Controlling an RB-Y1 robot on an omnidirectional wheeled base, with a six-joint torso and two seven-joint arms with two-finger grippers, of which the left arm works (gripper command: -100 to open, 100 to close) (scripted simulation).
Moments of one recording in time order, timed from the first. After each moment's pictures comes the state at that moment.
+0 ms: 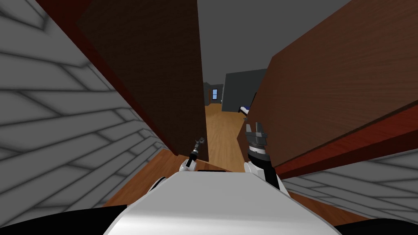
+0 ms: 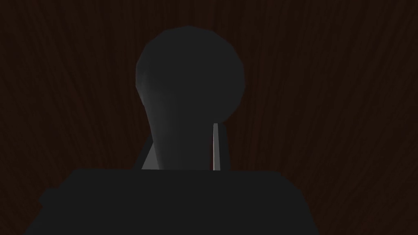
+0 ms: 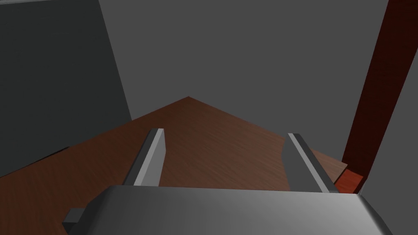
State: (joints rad) arm -0.20 0.09 -0.19 -0.57 0.04 -0.83 0.10
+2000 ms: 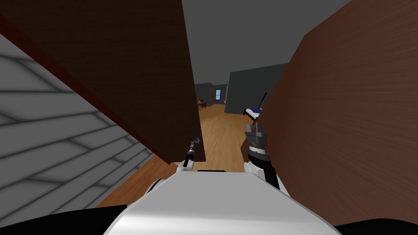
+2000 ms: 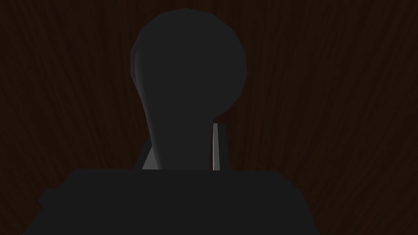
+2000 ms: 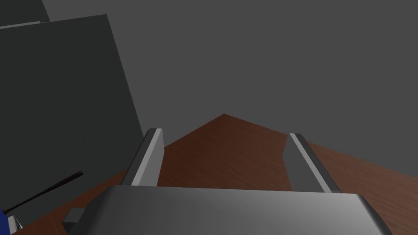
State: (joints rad) arm -0.20 0.10 -0.04 -0.54 0.11 -0.82 0.03
